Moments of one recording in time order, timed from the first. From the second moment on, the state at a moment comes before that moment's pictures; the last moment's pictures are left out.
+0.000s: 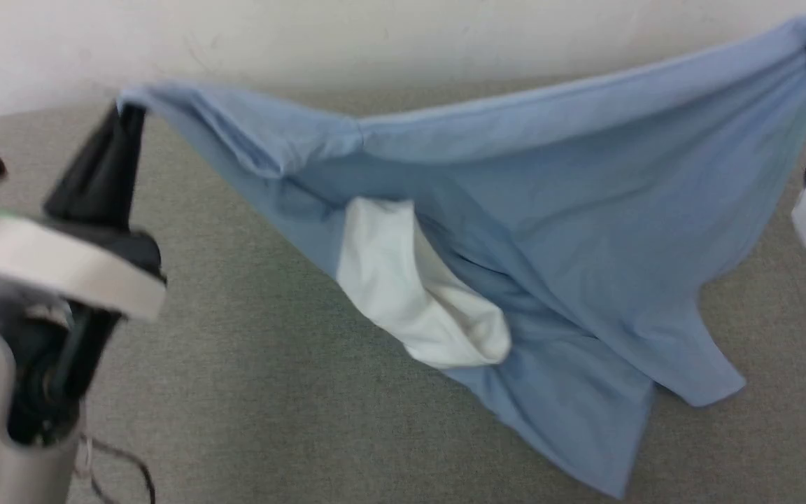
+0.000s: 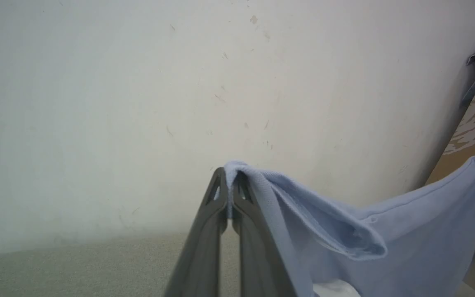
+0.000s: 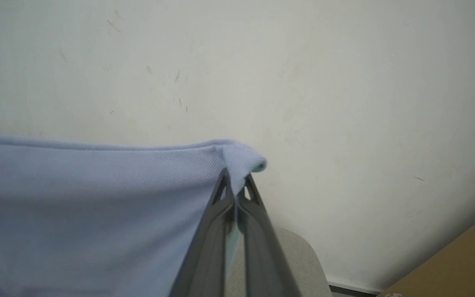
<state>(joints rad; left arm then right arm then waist) -0.34 0.48 -0.10 -0.34 -0.67 0.10 0.22 -0.50 -0.37 -0.02 -0.08 0.15 0.13 0.34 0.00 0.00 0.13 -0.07</state>
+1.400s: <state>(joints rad) -1.69 0.44 -0.10 0.37 -0.55 0.03 -0.04 -1.55 -0.19 -0.12 0.42 -0.08 0.13 0.22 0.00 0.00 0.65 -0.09</state>
